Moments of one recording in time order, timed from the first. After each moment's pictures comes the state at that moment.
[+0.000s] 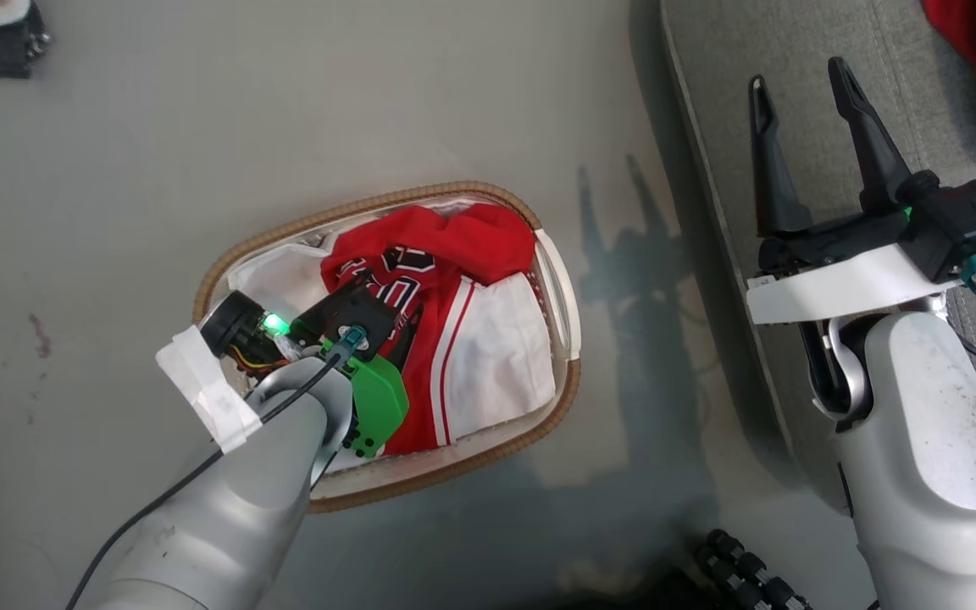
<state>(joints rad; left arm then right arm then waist) -0.77 0.08 -0.74 1.04 -0.18 -0.13 -0.26 -0.52 -0.05 0.04 0.13 0.13 0.13 -0.26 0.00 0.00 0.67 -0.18</state>
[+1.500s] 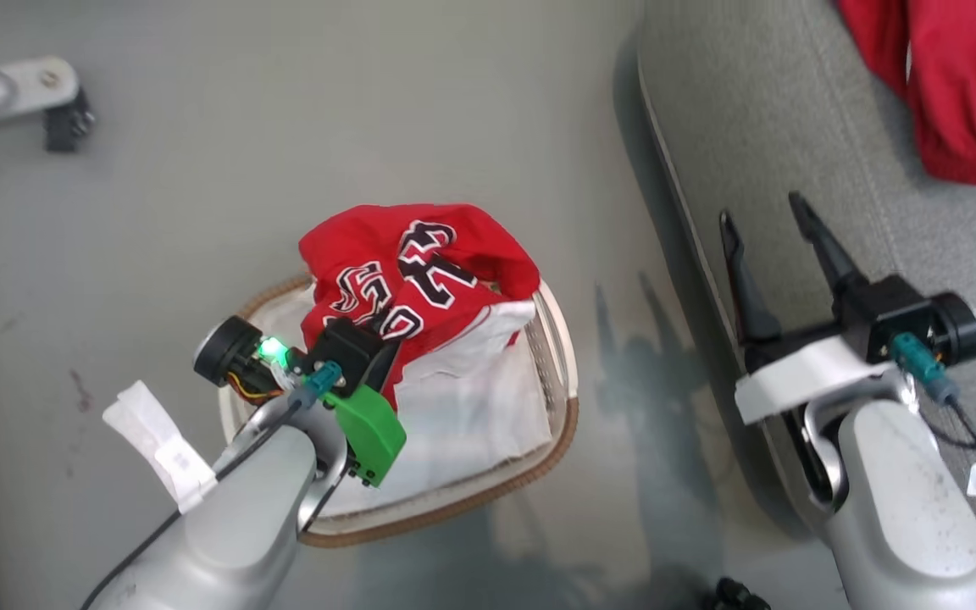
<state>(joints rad) -0.64 0.21 -0.78 0.71 -0.32 -0.13 -0.26 -0.39 -0.05 0.04 0.25 0.02 0.13 -0.26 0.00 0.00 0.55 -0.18</state>
